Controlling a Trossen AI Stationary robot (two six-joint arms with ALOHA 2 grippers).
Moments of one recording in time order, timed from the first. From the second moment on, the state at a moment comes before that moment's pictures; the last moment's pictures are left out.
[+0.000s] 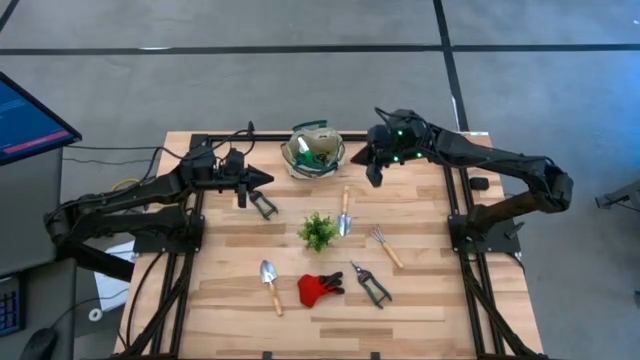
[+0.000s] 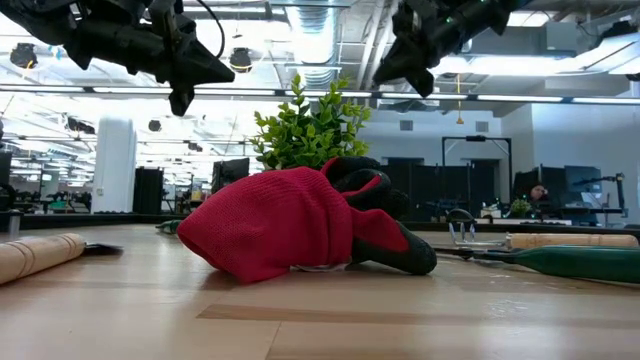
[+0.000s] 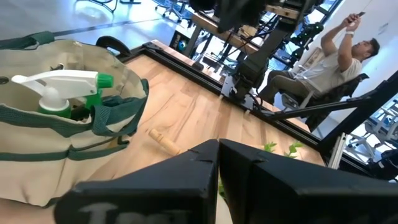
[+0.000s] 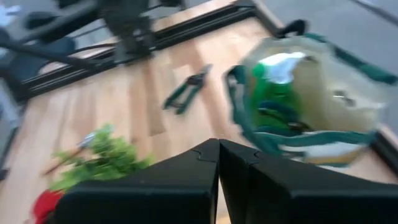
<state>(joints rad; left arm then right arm) 0.48 0.79 0.44 0.15 0.31 -0.37 -0.42 1.32 1.11 -0.36 -0.29 0.08</state>
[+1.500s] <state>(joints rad) -0.25 0.79 0.44 0.21 -0.21 -0.40 0.35 1.52 1.11 -0.22 -0.01 0.39</state>
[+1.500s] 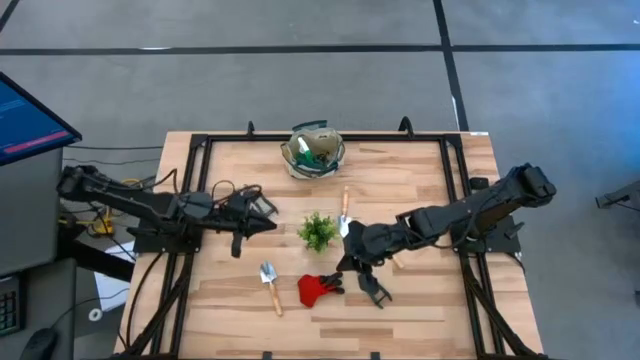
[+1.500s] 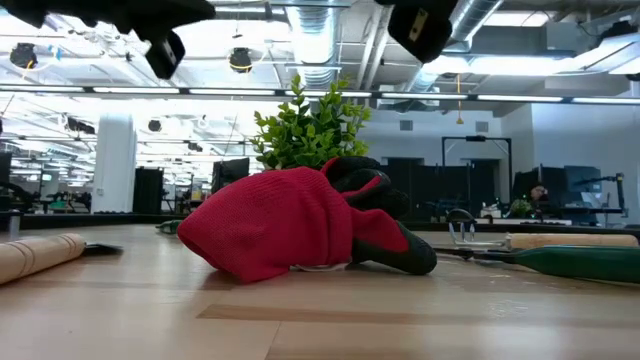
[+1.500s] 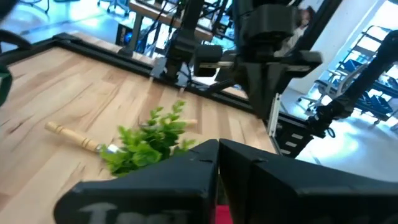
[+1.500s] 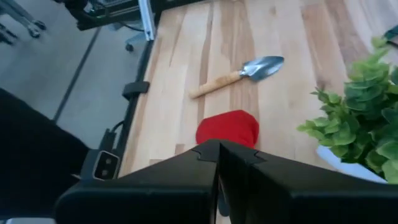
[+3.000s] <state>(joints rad) -0.46 0.79 0.44 0.26 -0.34 -0.37 0.37 1.52 1.11 -0.05 0.00 0.39</state>
